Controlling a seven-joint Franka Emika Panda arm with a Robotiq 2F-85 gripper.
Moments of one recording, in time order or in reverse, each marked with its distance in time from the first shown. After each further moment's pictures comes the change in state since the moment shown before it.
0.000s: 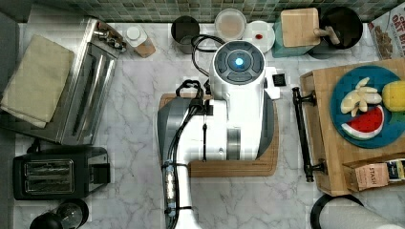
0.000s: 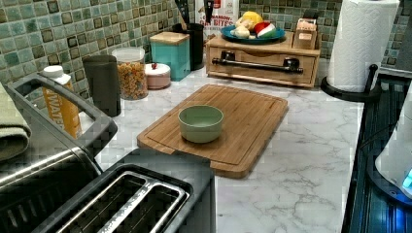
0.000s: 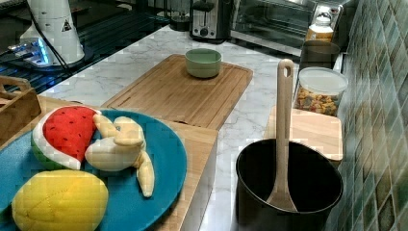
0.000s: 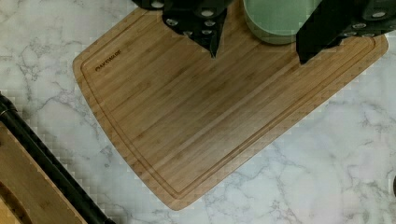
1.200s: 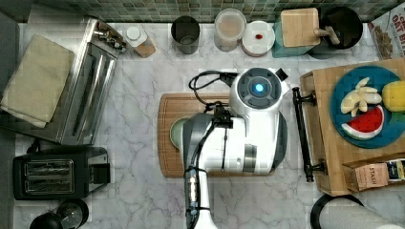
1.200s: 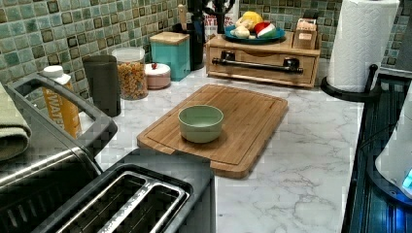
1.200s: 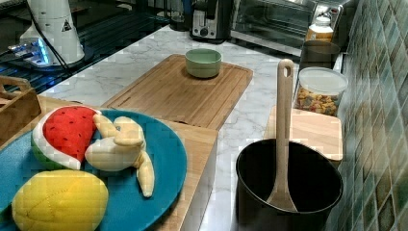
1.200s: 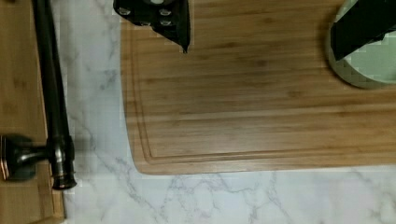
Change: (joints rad) arm -0.024 -0.046 -0.063 -0.209 -0.013 0.198 -0.692
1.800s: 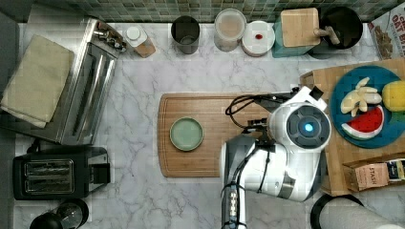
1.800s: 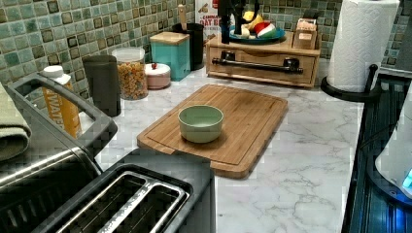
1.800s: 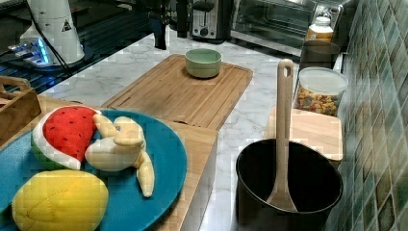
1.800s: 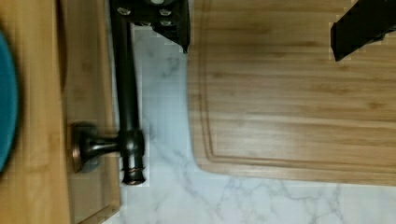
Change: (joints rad) arm -0.067 -0.078 -0.097 -0.162 -0.039 0.209 -0.239
